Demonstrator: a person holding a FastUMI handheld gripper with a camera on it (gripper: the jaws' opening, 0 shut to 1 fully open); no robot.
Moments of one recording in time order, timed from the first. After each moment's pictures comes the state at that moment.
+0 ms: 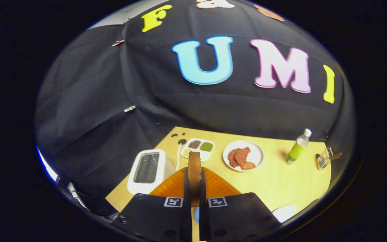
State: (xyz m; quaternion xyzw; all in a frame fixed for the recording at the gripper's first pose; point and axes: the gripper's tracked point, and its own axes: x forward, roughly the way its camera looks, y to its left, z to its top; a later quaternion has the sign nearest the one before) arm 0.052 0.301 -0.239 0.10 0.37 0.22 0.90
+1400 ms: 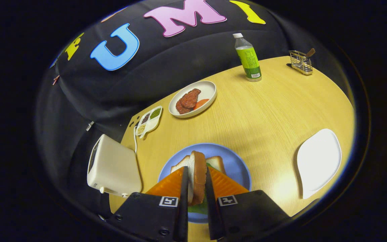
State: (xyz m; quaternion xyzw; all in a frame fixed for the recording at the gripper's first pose) arm -0.012 0.226 -0.437 0.28 0.47 0.07 0.83
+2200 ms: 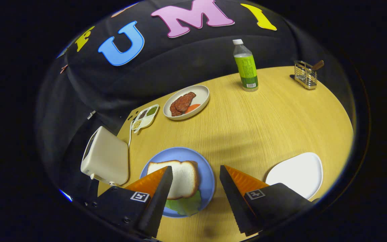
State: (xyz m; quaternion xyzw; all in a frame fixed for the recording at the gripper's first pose) arm -0.006 0.167 -0.418 0.22 0.44 0.13 0.86
